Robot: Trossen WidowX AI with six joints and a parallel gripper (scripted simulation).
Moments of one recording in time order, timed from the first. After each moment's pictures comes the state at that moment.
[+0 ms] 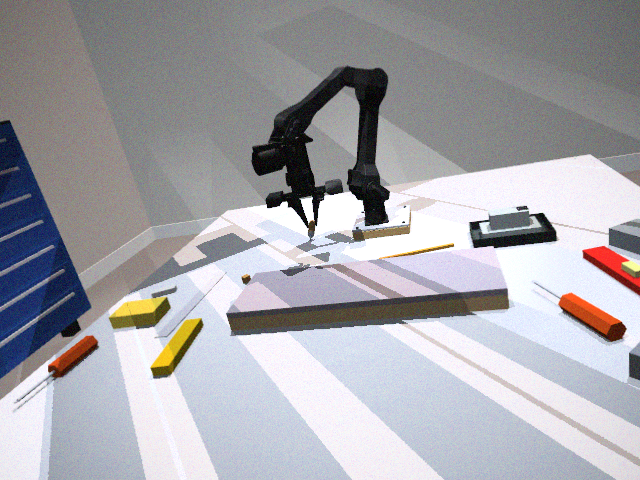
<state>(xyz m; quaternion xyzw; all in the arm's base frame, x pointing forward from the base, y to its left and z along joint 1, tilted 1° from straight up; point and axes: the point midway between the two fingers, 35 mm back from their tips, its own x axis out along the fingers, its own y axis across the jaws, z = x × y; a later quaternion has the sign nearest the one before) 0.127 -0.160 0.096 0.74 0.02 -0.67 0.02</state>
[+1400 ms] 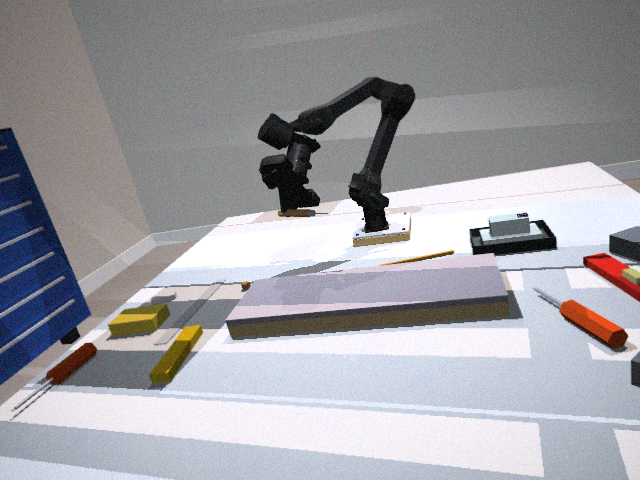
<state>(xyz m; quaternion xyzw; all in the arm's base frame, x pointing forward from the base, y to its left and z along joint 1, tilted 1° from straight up) 0.191 -0.186 0.172 0.70 0.12 -0.35 0.62</state>
